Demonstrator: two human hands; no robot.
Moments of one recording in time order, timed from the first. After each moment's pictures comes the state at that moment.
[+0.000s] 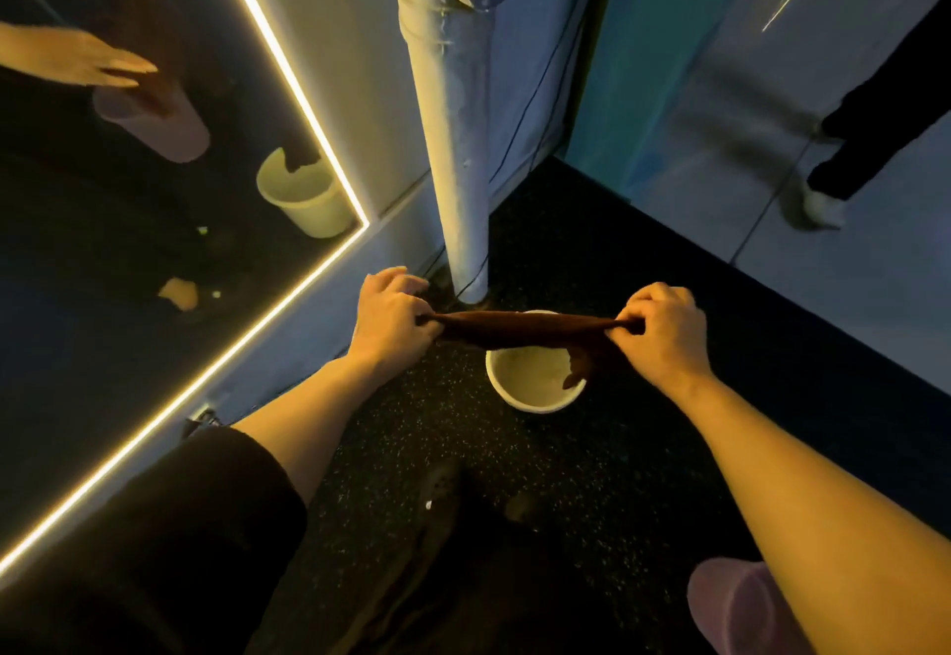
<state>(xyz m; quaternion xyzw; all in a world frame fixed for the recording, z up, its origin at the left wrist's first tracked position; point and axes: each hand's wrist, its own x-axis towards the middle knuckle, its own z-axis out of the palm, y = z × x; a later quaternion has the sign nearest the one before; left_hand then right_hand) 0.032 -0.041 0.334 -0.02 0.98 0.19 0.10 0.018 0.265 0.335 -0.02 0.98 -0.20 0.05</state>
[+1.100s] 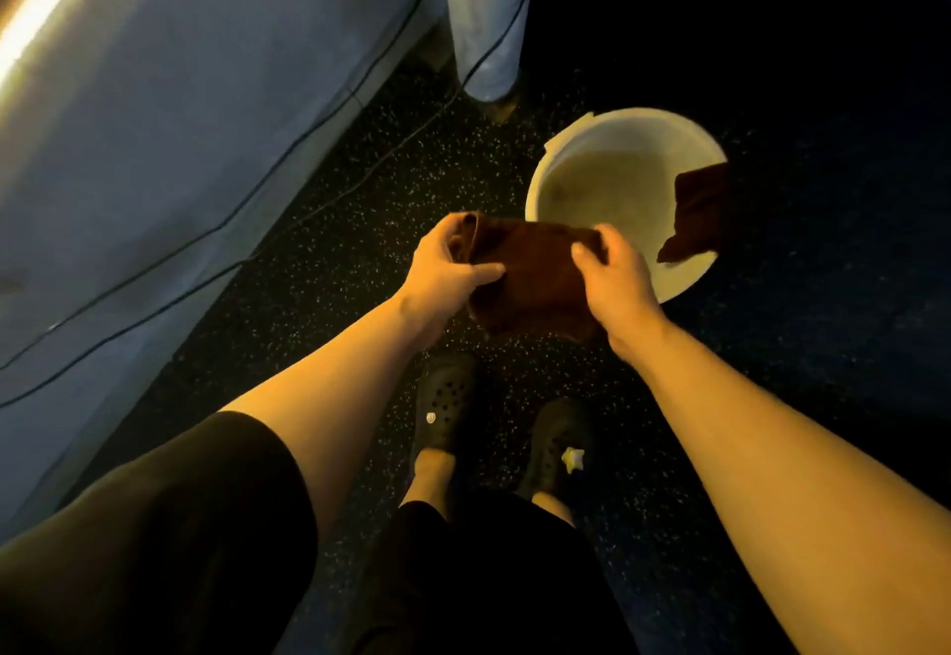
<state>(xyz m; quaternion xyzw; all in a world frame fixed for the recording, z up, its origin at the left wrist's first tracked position) 0.007 -0.033 -0.047 -0.32 0.64 0.64 0.29 -0.006 0.145 -0.065 0.25 0.80 -0.46 0.29</state>
